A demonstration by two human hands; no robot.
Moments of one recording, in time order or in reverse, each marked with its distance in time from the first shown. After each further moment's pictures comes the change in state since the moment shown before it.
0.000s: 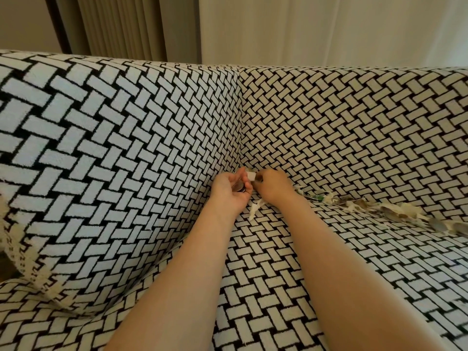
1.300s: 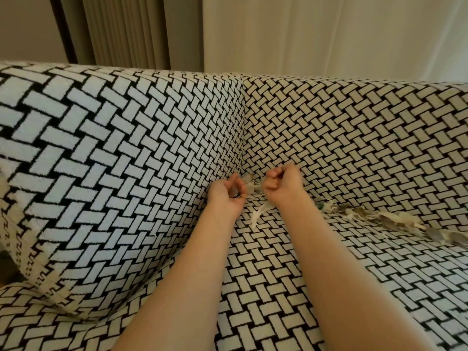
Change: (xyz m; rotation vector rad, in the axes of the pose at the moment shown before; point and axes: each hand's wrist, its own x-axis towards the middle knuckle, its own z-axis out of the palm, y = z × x) left_hand -0.010 0.006 0.000 -0.076 0.083 0.047; right_hand -0.012 -0.017 -0.027 1.923 0.049 0.566
